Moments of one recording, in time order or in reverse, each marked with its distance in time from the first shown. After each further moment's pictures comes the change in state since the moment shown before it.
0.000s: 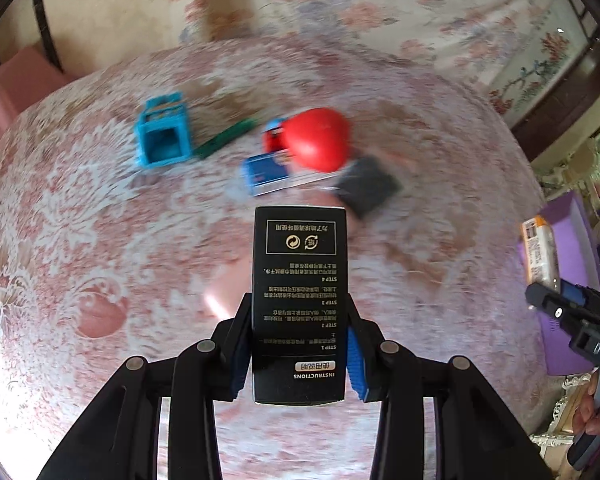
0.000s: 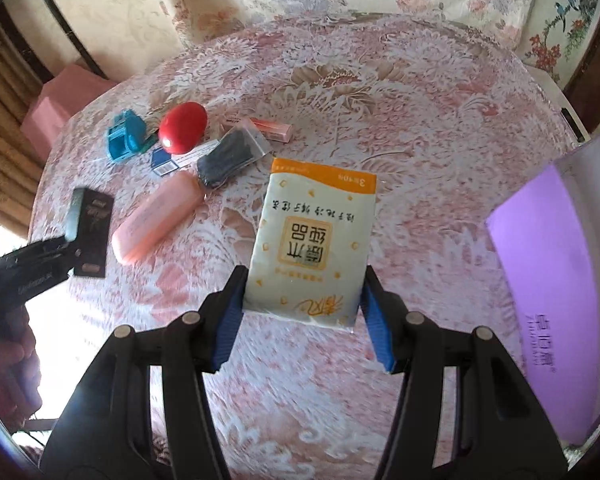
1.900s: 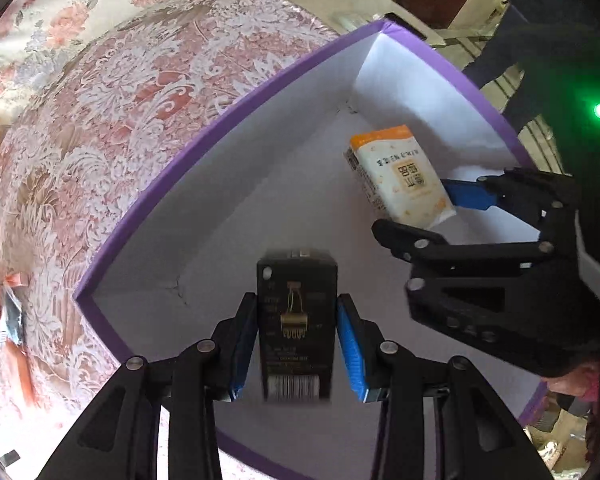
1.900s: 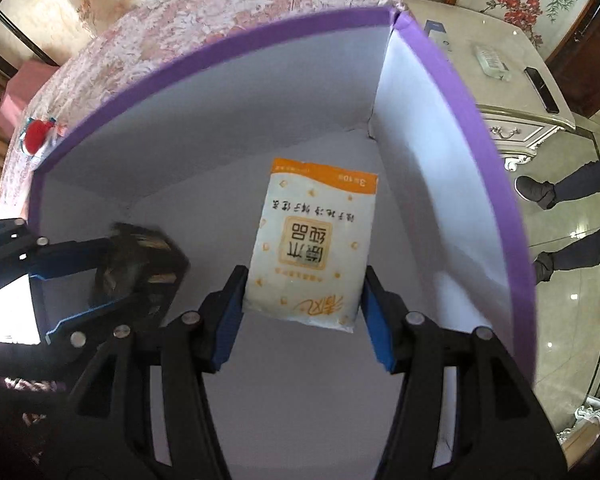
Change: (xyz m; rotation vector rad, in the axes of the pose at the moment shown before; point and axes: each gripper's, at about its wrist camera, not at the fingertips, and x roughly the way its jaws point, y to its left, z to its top) left arm 0.115 -0.480 0.027 0.425 0.310 0.026; right arm 0.030 -0.361 0.027 -0.012 0.207 -0.025
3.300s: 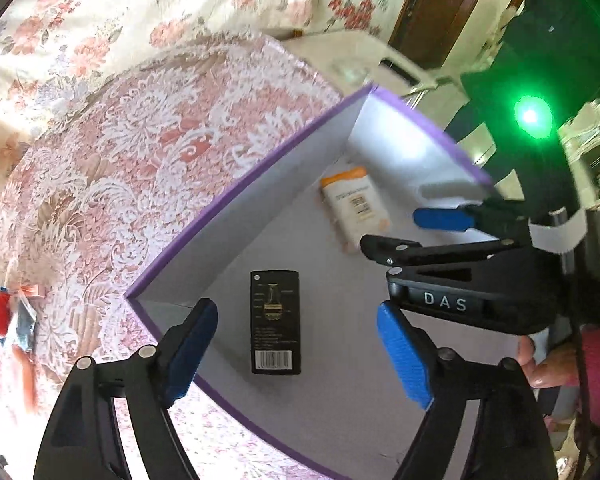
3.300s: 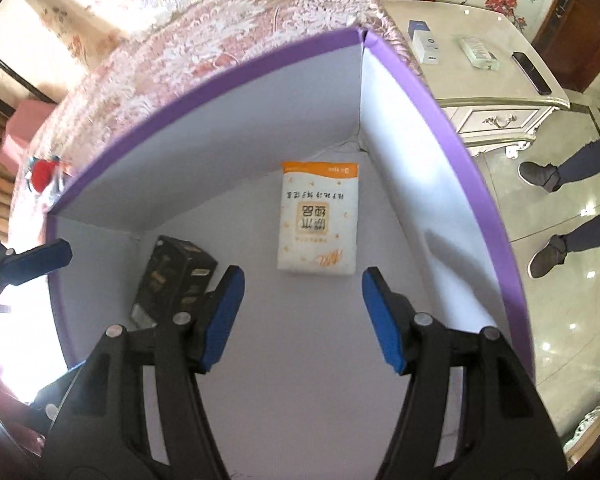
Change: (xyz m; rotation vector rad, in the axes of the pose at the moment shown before) left arm -0.047 0.008 -0.041 -0.011 -0.218 -0.061; right arm -0.038 -0.034 -0.028 0.113 -0.084 0.055
